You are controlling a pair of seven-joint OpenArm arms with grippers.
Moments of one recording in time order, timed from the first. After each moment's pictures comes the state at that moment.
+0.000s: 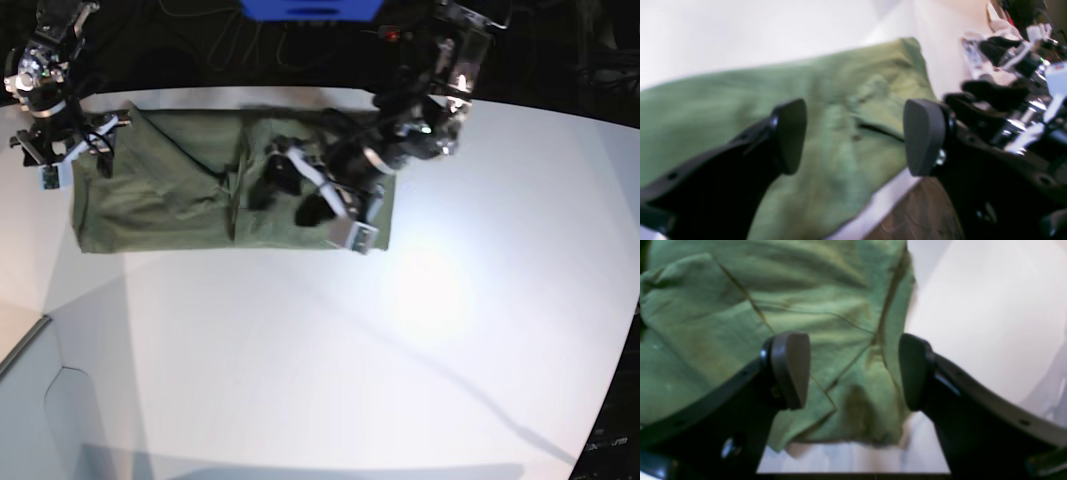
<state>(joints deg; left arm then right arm) 9.2 -3.3 17.4 91.6 -33.6 -16.0 30.8 -18.6 -0.3 40.7 94.2 -9.9 39.1 -19.0</state>
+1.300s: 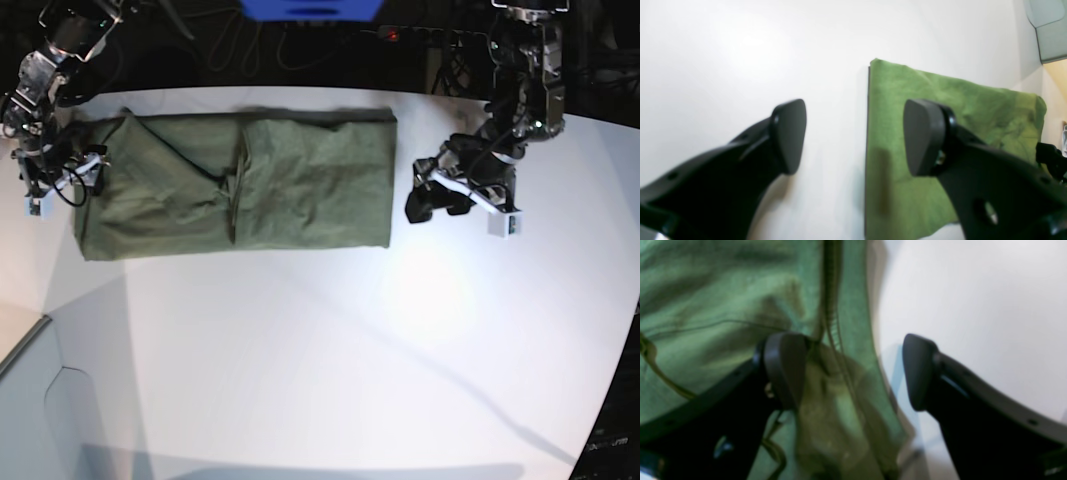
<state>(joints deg) 13.0 -8.1 -7.3 85.4 -37.3 -16.2 31.0 -2.3 6.4 46.8 68.4 -8.6 39.0 -26.5</state>
